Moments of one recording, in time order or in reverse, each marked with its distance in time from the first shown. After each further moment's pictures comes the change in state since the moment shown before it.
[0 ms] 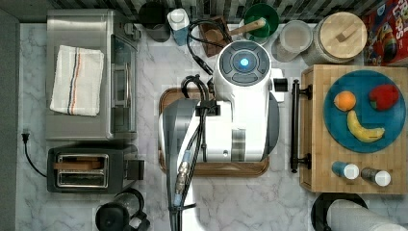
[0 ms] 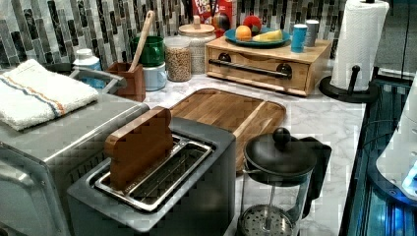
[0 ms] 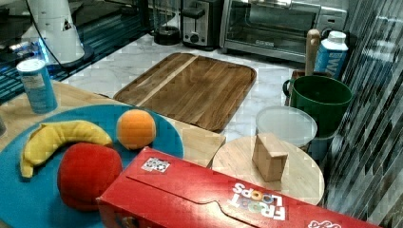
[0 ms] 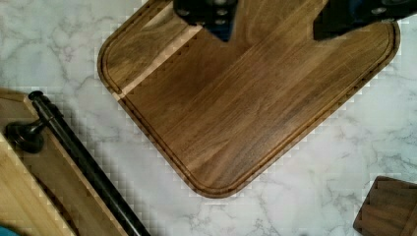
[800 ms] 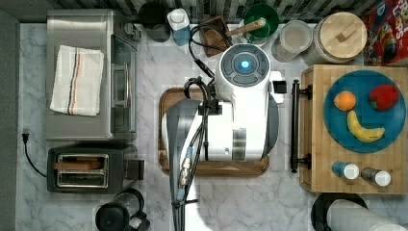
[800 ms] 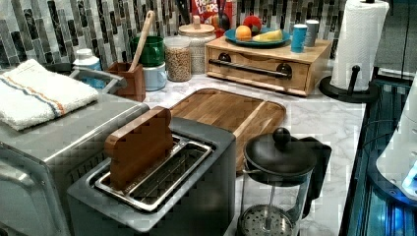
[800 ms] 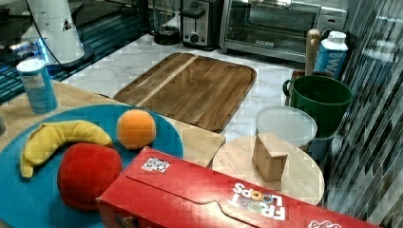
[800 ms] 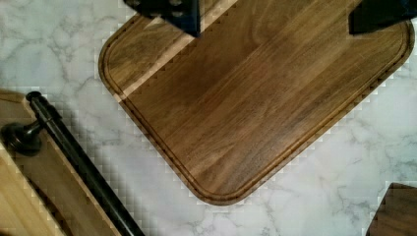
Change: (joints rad) arm -0.015 0.009 0.008 -0.042 -0.002 0.032 -0.011
